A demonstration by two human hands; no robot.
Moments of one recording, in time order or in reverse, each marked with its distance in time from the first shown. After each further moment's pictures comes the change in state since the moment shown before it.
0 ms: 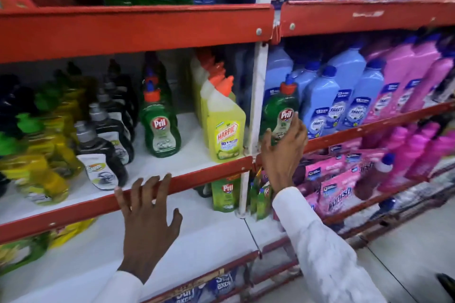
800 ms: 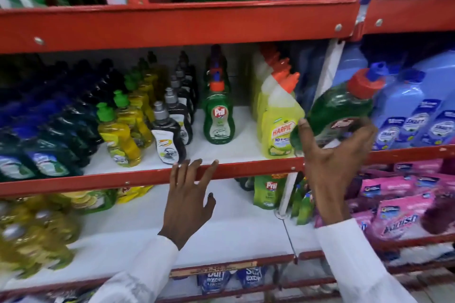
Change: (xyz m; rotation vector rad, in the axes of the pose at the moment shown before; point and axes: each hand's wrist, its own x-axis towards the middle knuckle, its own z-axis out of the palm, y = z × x) left_hand -0.007 -0.023 -0.019 -0.017 -0.078 -0.023; right_hand -0.037 -0.076 -0.047 0.359 0.025 -0.077
